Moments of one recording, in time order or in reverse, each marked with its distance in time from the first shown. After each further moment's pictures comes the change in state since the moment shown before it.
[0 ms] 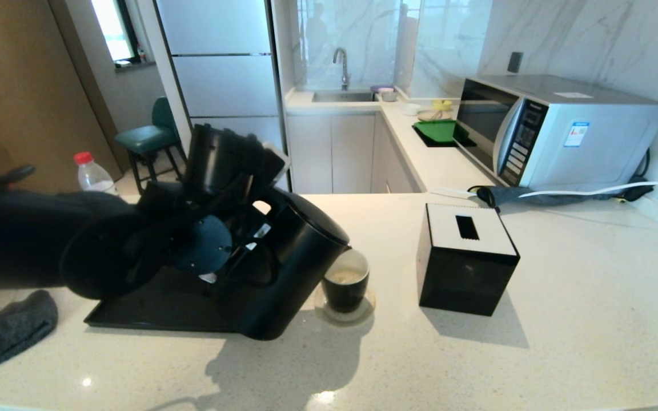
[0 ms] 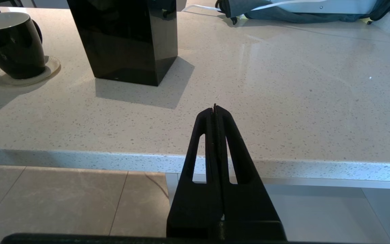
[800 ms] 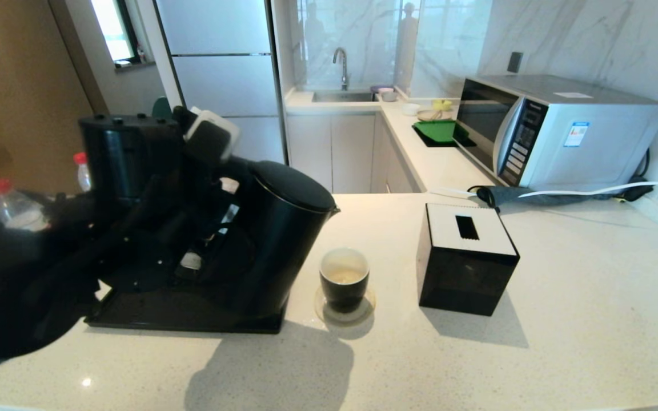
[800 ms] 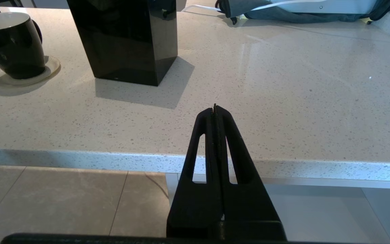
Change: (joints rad) left arm 0.040 -0.162 0.217 -0.350 0.001 -0.008; right arm 0.000 0.000 0.000 0.000 0.000 0.000
